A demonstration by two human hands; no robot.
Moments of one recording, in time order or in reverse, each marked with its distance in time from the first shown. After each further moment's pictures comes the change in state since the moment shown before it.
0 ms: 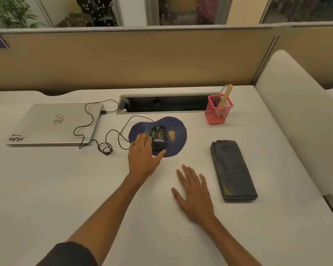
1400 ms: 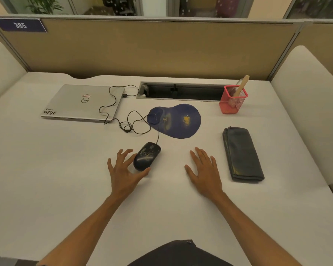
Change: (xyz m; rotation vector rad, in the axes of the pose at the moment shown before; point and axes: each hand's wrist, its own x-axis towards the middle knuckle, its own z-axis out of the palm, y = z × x) left_hand -0.141 -0.085 -0.035 -0.262 0.114 -0.188; right_hand -0.005 0.003 0.004 -0.032 0.105 -0.044
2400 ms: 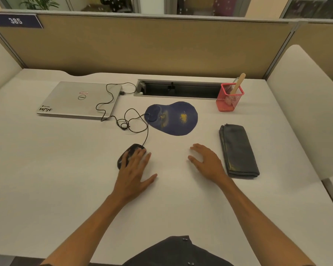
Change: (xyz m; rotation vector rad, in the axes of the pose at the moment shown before) left_hand -0.016 0.012 0.004 0.415 -0.193 0.453; right_hand 0.024 0.027 -0.017 0.315 -0.079 0.037
